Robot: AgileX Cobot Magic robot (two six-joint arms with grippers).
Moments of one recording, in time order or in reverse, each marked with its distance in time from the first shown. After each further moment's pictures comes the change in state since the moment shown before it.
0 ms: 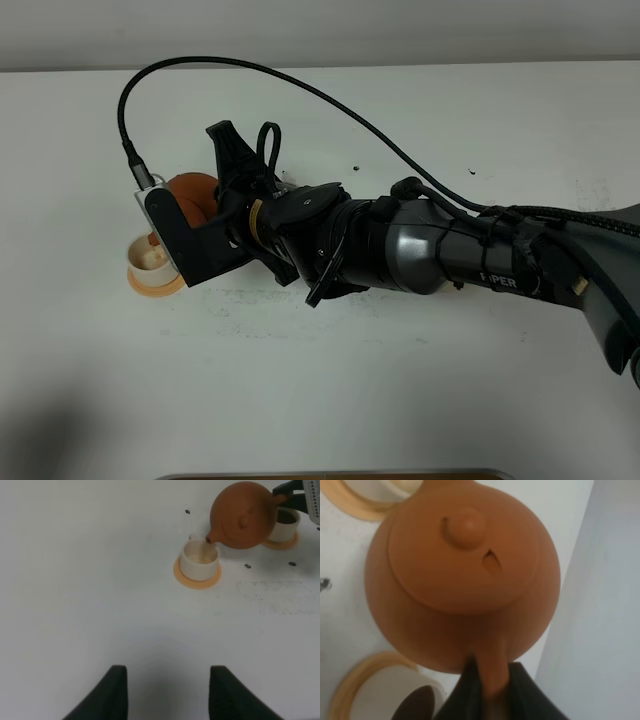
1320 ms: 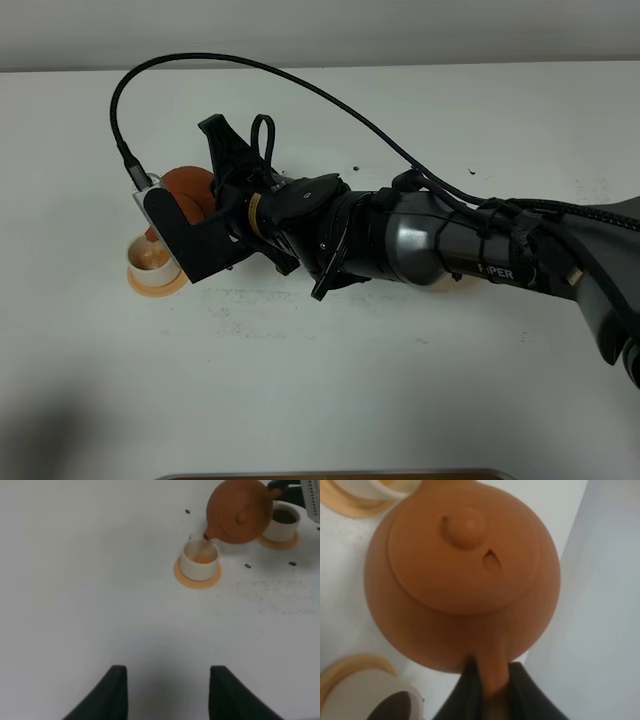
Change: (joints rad) left arm 0.000 0.000 0.000 0.000 0.000 0.001; right arm -0.019 0.013 -0.021 -0.081 -0.029 0.000
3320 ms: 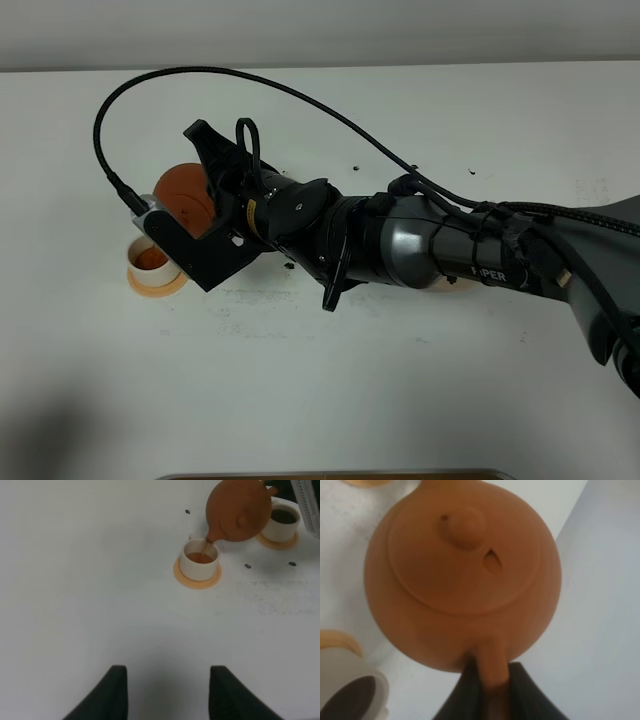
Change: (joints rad) left arm 0.000 0.000 0.000 0.000 0.000 -0.001; right arm 0.004 0.014 0.000 -0.202 0.030 0.000
